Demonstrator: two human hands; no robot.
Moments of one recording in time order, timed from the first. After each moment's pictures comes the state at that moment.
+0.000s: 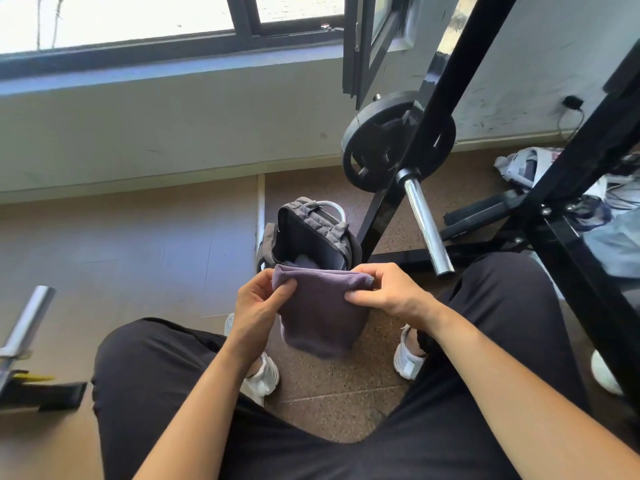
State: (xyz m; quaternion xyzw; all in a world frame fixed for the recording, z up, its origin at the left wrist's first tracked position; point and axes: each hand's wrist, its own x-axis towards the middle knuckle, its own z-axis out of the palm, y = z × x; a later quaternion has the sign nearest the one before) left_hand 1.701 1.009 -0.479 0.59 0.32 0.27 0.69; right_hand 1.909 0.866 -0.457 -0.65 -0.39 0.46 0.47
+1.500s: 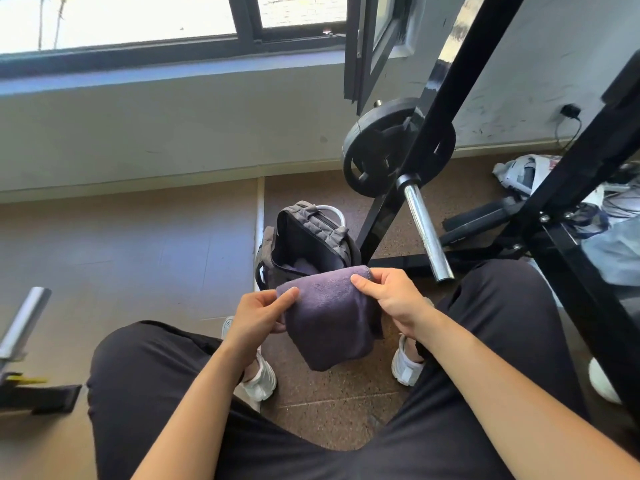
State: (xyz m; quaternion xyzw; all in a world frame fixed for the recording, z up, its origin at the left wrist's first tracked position) left_hand 1.704 1.014 -0.482 0.61 0.44 0.14 0.64; right_hand 1.901 0.875 -0.471 -0.69 -0.20 0.44 0.54
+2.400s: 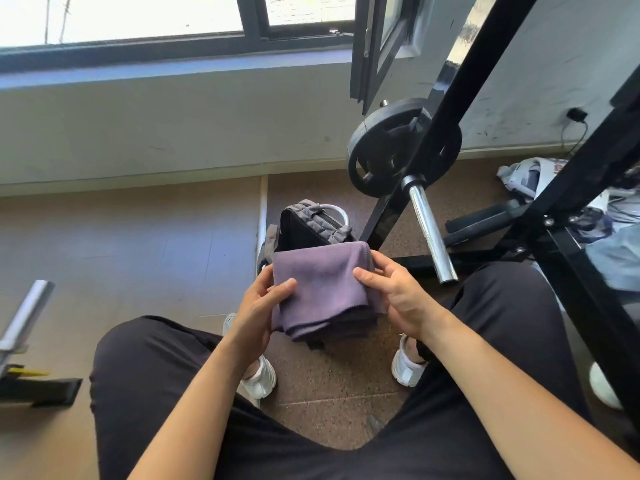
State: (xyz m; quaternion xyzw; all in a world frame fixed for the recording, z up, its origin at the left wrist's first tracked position) left_hand 1.702 1.017 -0.476 0.52 0.32 0.19 0.77; right_hand 1.902 0.873 -0.452 -0.55 -0.19 0.54 0.61
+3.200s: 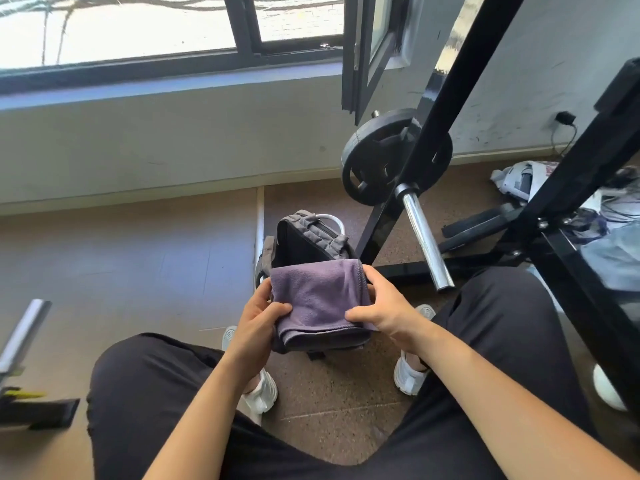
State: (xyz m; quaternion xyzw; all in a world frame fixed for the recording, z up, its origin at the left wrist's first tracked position) left_hand 1.704 1.018 -0.488 0.52 0.33 0.21 0.76; right_hand 1.894 0.873 -0.458 -0.68 -0.30 0.46 0.49
